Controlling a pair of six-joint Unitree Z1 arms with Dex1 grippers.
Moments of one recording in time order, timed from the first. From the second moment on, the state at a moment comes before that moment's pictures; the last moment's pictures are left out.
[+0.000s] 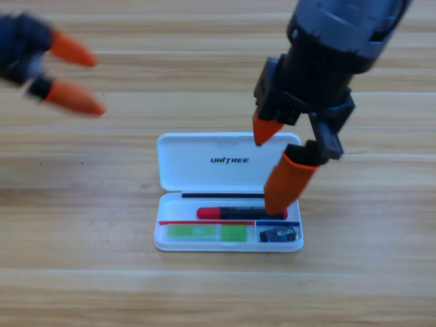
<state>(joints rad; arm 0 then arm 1) -0.24 1.62 -1.23 0.59 -0.61 0.86 1.00 2.02 -2.15 1.44 0.20 -0.61</state>
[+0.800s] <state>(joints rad) -0.19 2.09 -1.42 0.41 -0.77 0.84 1.00 1.59 -1.72 1.05 0.34 -0.54</state>
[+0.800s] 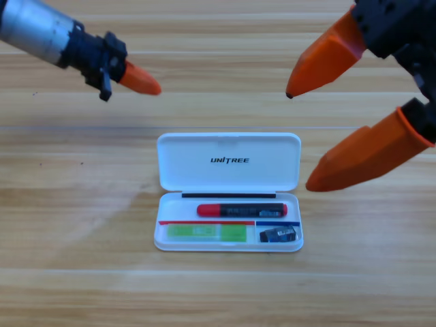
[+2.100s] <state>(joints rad) -0.38 2.19 -1.48 0.69 -0.78 0.92 1.00 1.59 -1.67 1.05 0.37 -0.53</state>
